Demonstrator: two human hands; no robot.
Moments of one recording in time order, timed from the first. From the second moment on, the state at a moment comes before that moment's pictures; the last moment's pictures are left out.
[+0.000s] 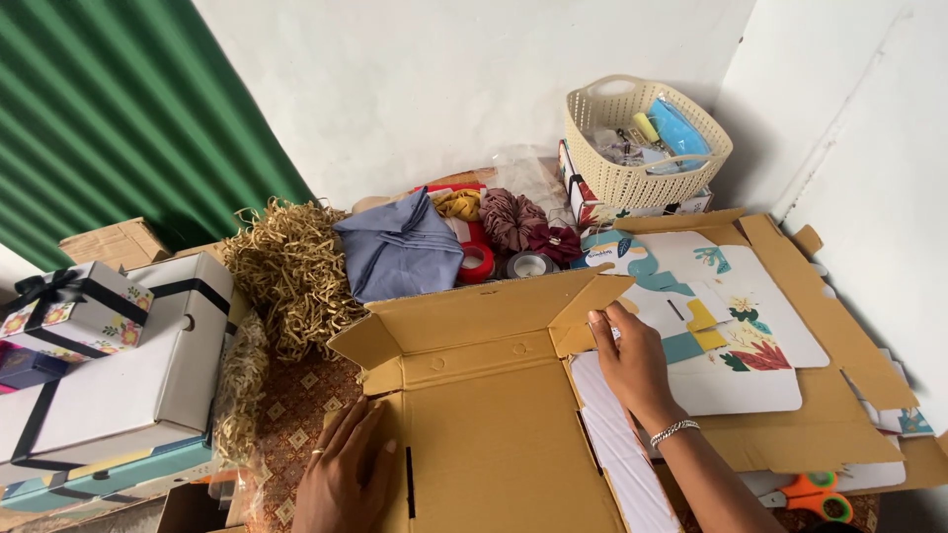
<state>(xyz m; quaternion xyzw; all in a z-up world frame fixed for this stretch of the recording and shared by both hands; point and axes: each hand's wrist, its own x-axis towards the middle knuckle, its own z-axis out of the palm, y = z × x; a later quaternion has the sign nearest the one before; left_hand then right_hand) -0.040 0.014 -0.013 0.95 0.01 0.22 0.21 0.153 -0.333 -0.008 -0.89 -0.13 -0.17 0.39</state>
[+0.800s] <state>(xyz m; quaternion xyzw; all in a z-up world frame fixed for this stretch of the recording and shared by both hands) -0.039 0.011 -0.013 0.96 0.05 0.18 0.21 0.159 -0.320 -0.015 -0.89 -0.07 -0.18 0.41</state>
